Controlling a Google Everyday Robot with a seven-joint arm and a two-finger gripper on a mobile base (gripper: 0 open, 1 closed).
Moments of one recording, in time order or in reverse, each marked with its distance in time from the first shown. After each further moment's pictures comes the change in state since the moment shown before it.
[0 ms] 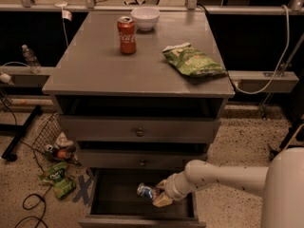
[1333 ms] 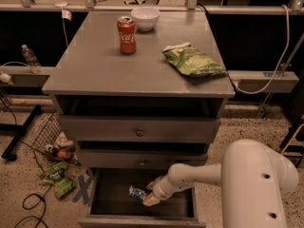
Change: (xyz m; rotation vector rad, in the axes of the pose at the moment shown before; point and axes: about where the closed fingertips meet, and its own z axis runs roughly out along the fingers) arm 0.014 -0.031 0.099 -0.002 0.033 -0.019
